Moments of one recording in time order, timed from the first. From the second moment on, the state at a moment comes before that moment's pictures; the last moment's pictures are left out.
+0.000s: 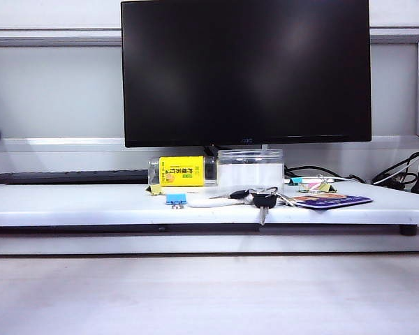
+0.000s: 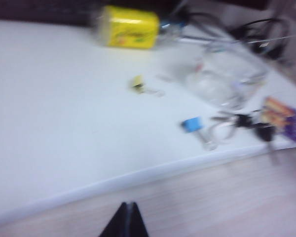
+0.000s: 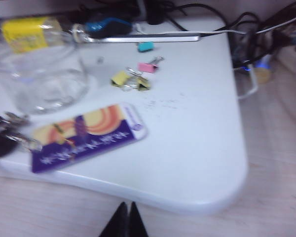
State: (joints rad) left arm -0.33 0.43 0.12 0.09 0.17 -0.24; right arm 0.33 0.21 0.02 0.00 0.11 0.11
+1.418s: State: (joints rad) left arm -0.33 0.43 0.01 0.02 0.09 -0.13; right arm 0.33 0.21 0.01 -0.17 0.16 0.11
